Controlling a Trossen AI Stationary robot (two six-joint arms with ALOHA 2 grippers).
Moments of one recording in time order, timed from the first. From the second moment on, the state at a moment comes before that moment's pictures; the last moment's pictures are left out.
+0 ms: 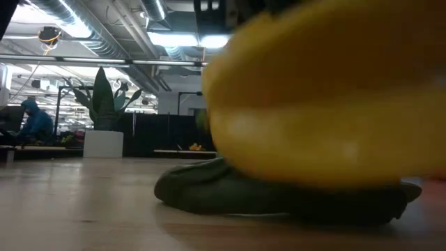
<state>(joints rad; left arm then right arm) -0.52 2.40 2.28 -1.01 0.00 -0.63 -0.14 1.00 1.37 -1.33 -0.31 -0.21</state>
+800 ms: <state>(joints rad) -0.24 2.18 2.36 -1.14 -0.37 -0.76 -0.15 0.96 1.37 -1.31 -0.02 -0.32</state>
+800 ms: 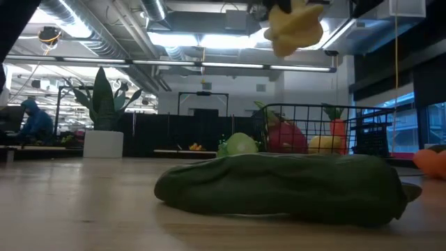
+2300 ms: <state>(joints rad) 0.25 2.47 2.36 -0.45 0.04 -0.01 -0.15 0.96 1.37 -1.12 0.45 -0.02</state>
